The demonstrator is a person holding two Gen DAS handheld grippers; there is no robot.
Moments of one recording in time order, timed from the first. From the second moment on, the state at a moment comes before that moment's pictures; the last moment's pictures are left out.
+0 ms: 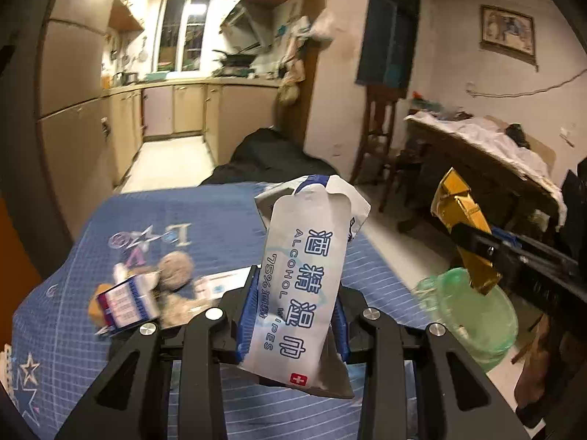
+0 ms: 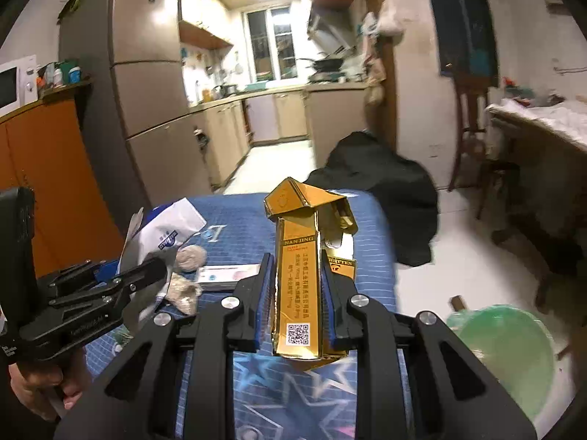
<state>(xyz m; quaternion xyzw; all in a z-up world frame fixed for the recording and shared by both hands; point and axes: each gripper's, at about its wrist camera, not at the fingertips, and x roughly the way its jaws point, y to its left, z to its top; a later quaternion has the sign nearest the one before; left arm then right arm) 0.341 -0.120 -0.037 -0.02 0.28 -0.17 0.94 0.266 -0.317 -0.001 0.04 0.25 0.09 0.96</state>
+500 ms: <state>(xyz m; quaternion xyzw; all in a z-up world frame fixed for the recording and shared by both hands) 0.316 -0.282 -0.003 0.01 0.26 -0.27 0.93 0.212 -0.426 0.019 0.05 0.23 -0.03 0.97</state>
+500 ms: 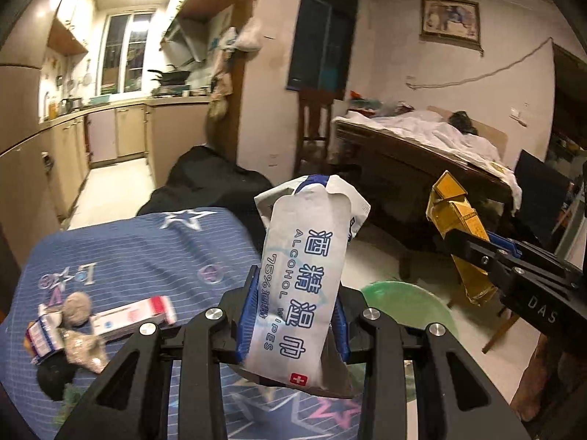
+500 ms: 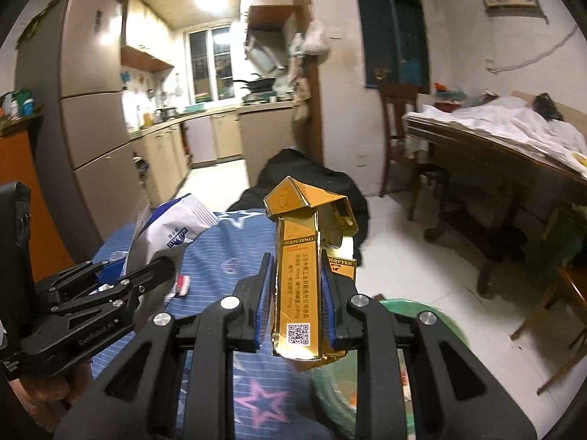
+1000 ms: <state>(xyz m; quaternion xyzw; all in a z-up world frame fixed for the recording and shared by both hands) 0.343 -0.405 -0.038 0.03 0.31 -0.33 0.89 0.209 -0.533 -0.022 0.09 0.31 -0.11 0.94</state>
